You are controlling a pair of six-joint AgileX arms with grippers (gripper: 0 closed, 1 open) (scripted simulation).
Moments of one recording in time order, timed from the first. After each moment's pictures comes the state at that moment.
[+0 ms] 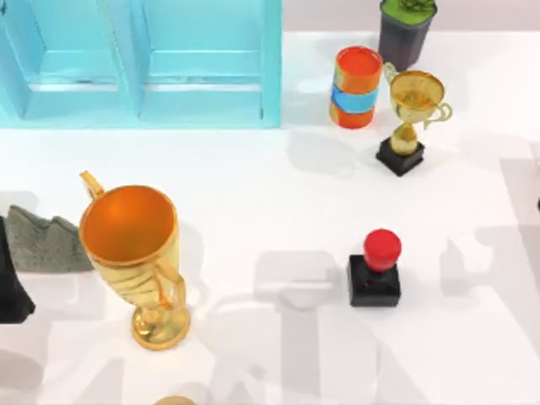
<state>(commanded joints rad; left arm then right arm) 0.00 0.00 0.00 0.00 0.00 0.00 0.30 0.56 0.52 -0.42 0.01 0.26</state>
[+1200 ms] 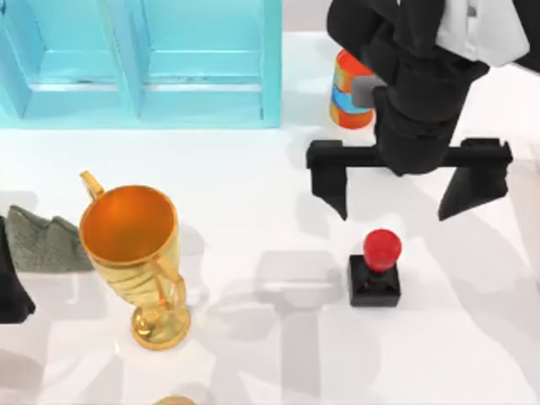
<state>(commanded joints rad) 0.00 0.00 0.00 0.00 0.00 0.00 0.61 1.96 1.74 -1.35 0.00 0.62</state>
